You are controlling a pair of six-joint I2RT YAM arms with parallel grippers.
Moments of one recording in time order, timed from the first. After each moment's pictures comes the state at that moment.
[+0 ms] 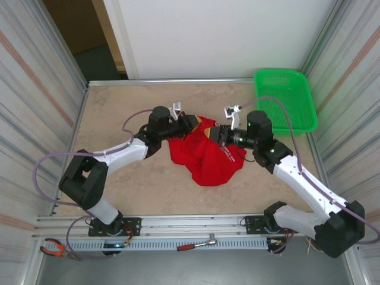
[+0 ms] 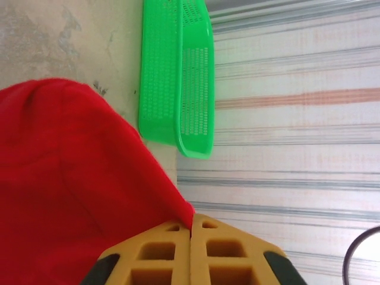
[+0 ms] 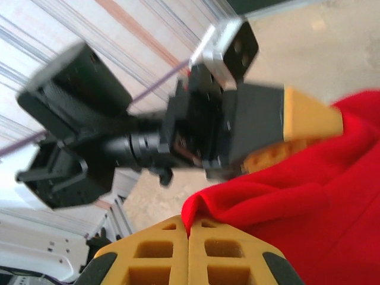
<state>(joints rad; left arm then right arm) -0.61 1.60 0.96 0.38 0.42 -1.27 0.53 1.05 0.84 -0.11 -0.54 0.63</state>
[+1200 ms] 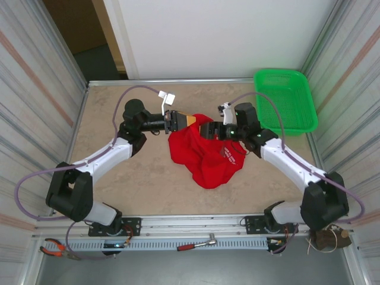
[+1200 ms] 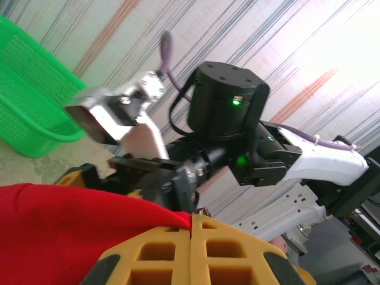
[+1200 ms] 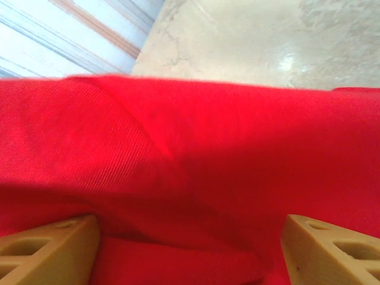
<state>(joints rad) -0.47 1.45 0.95 0.62 1.05 -0.83 0.47 1.35 0.97 -0.17 -0.54 0.52</state>
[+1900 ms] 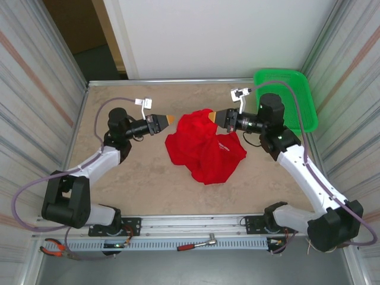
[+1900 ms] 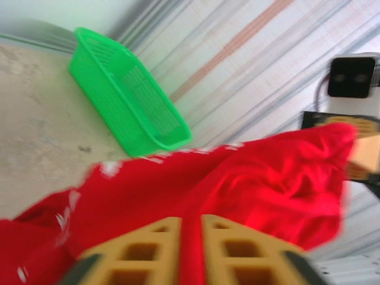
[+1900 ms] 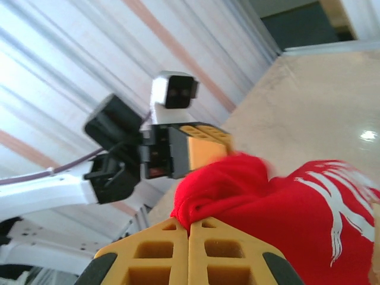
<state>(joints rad) -0.26 1.36 0.75 0.58 0.91 -0.77 0.38 1.13 1.05 -0.09 -0.80 0.61</state>
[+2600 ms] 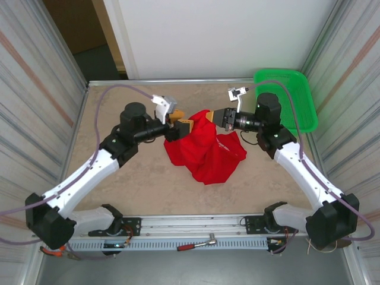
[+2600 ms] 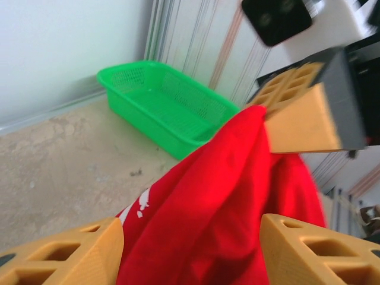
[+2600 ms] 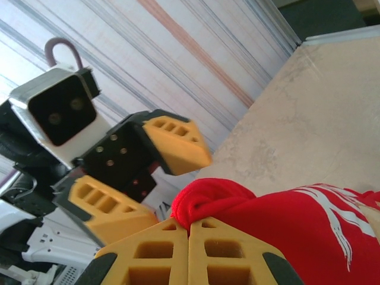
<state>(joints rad) -0.63 1.20 1.06 -0.09 0.42 -0.15 0.39 1.18 1.03 -0.01 -0.84 0.68</state>
